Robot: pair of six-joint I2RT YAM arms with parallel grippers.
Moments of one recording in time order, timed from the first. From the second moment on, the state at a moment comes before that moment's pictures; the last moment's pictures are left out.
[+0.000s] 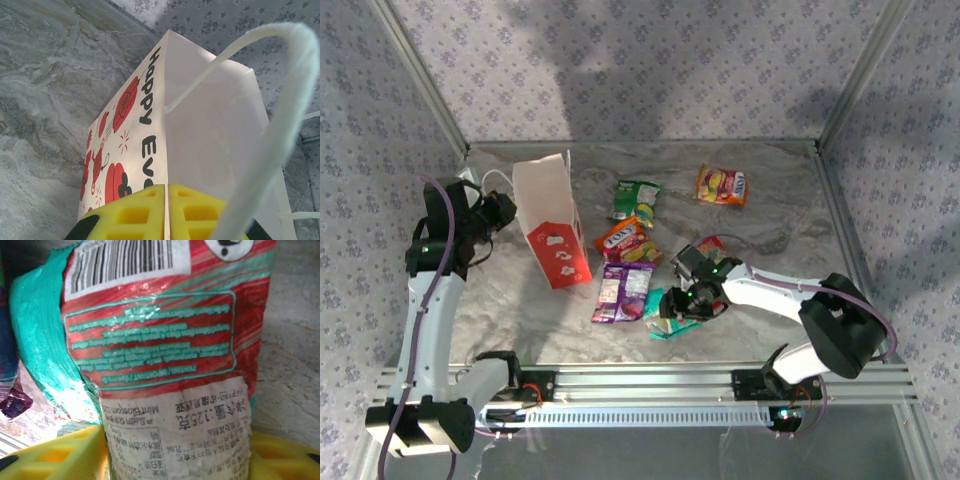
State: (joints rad) left arm 0.03 0.99 1.11 -0.69 0.24 -0.58; right arm 0.77 1.45 0.73 -0.56 -0.30 0.73
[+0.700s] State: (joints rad) left arm 0.03 0.99 1.11 -0.69 0.24 -0.58; right arm 0.76 1.44 0.90 -0.73 -0.12 0.65
